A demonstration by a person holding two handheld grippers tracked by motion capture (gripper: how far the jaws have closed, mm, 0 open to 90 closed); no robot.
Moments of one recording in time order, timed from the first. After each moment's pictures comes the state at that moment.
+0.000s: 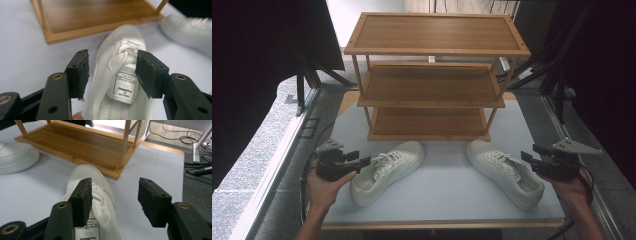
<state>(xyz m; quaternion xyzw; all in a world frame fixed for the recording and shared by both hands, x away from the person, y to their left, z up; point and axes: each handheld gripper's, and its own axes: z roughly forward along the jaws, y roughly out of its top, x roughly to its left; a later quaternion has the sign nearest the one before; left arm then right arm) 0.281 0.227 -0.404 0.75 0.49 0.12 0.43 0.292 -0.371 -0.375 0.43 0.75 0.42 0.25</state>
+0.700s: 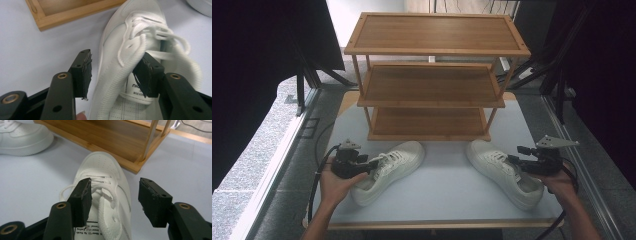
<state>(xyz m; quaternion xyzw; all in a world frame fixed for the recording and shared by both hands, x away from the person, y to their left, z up) 0.302 0.208 -0.430 0.79 0.49 0.10 0.36 0.325 -0.364 -0.407 0.39 0.80 0.43 0.18</state>
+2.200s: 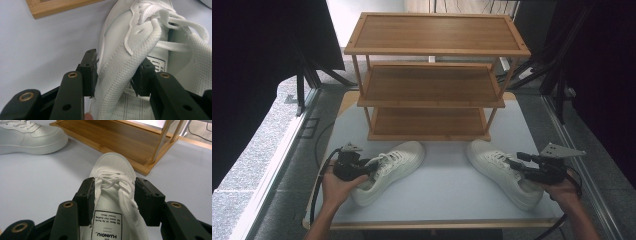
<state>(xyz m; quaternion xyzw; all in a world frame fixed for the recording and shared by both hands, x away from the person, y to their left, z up) 0.303 0.208 -0.442 0.79 0.50 0.09 0.35 0.303 -0.367 -0.408 0.36 0.80 0.45 0.18</state>
